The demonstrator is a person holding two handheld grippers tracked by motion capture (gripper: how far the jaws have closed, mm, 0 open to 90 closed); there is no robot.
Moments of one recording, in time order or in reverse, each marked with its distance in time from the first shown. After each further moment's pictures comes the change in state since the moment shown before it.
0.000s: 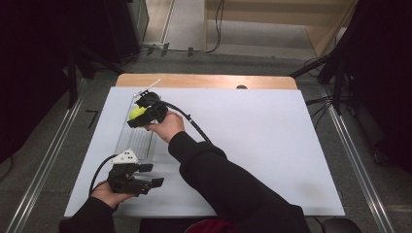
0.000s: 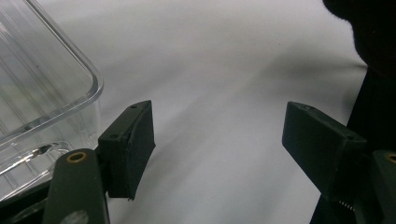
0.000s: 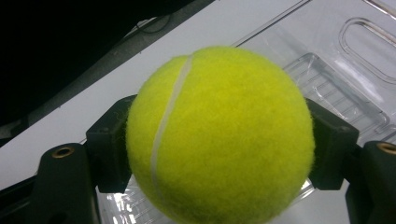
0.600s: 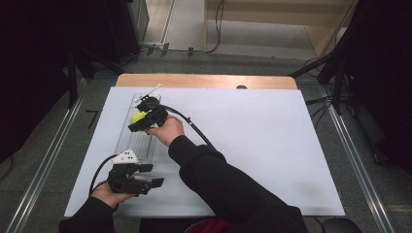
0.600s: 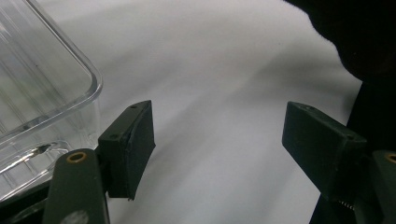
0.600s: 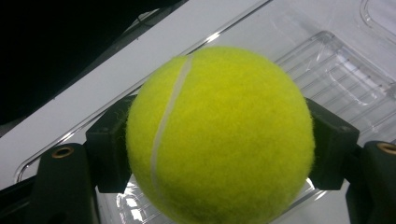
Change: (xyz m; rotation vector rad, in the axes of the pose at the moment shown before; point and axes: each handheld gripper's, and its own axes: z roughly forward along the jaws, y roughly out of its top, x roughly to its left) left arm 0.000 0.000 0.000 0.002 -0.004 -0.002; right arm -0.002 -0.011 0.014 0.027 0.013 0.022
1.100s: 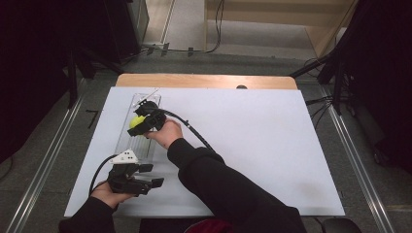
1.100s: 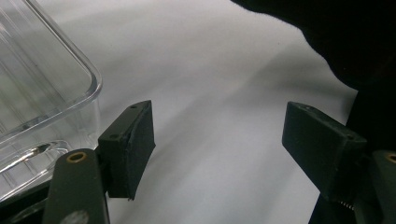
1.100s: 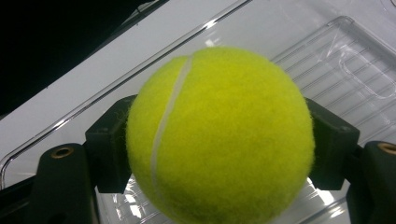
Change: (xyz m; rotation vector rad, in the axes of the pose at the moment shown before) left arm 0.000 0.000 0.000 0.000 -0.002 -0.002; right arm 0.004 -0.006 0.012 0.026 -0.001 -0.014
